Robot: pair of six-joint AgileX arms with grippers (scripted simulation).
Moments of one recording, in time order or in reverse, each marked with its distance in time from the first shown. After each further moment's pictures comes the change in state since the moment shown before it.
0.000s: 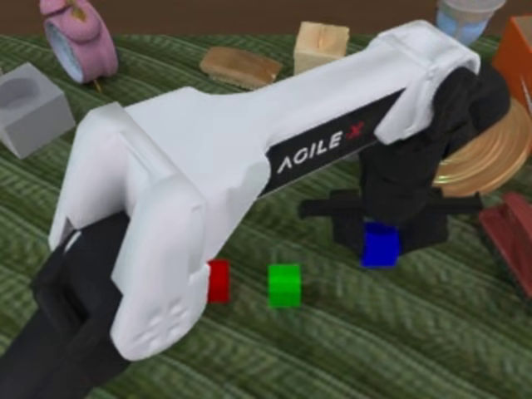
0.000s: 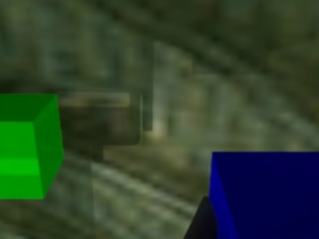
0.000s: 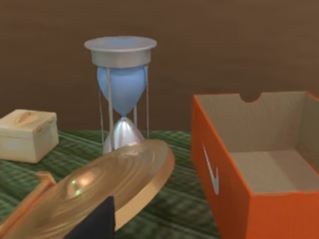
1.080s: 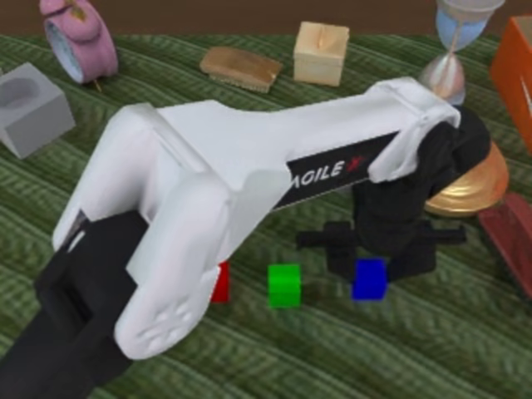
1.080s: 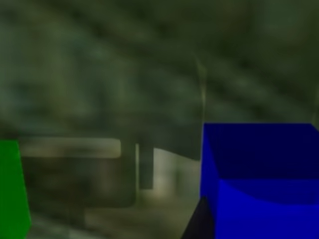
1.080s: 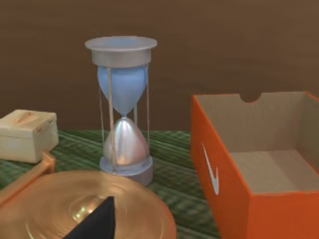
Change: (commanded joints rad) left arm 0.001 0.008 -0.192 0.197 0.000 0.001; right arm 0.000 0.000 0.000 0.000 0.000 0.000
